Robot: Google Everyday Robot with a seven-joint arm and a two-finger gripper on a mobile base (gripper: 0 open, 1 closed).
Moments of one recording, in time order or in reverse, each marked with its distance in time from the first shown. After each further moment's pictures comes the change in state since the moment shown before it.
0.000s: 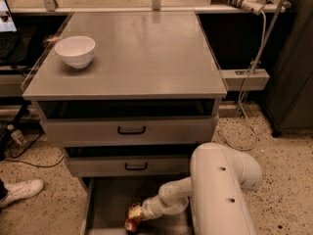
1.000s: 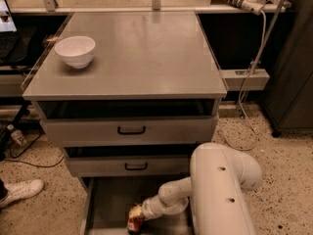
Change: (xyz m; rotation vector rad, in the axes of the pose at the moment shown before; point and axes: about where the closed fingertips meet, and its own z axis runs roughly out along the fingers) arm 0.000 0.000 0.000 0.000 0.000 0.000
